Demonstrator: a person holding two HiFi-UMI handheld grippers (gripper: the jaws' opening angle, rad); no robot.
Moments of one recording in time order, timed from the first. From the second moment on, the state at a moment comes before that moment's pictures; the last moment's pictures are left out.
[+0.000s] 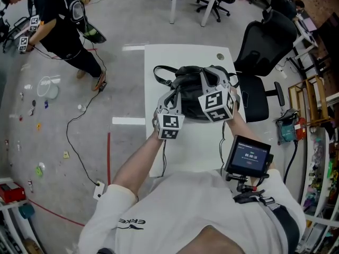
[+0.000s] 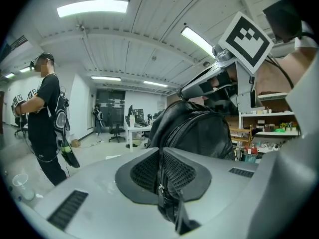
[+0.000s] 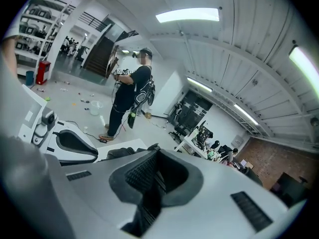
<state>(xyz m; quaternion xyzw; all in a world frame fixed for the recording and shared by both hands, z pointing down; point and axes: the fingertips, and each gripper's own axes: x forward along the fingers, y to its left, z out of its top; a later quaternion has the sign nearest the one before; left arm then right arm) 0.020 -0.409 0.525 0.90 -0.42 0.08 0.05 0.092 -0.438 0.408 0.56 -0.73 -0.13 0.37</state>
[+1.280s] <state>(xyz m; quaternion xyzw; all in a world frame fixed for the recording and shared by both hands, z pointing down) 0.027 -0.411 0.509 0.91 -0.40 0.05 0.03 0.075 -0.461 0.407 0.39 -0.73 -0.18 0.54</state>
